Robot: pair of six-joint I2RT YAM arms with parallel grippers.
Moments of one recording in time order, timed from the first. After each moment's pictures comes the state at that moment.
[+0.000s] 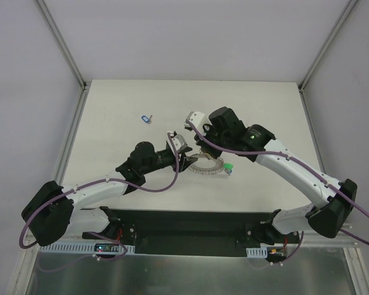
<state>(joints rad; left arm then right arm) -0.79 1.19 0.54 0.55 0.35 0.02 0.84 1.36 1.36 -0.81 -0.09 -0.26</state>
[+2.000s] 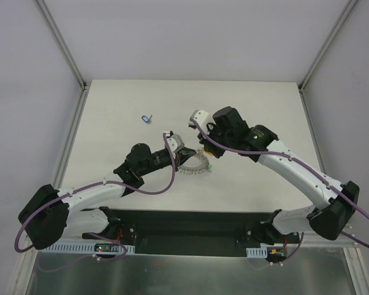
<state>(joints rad) -0.79 1.16 0.53 0.61 0.33 0.01 0.81 1.35 1.34 -0.80 -0.07 -0.25</state>
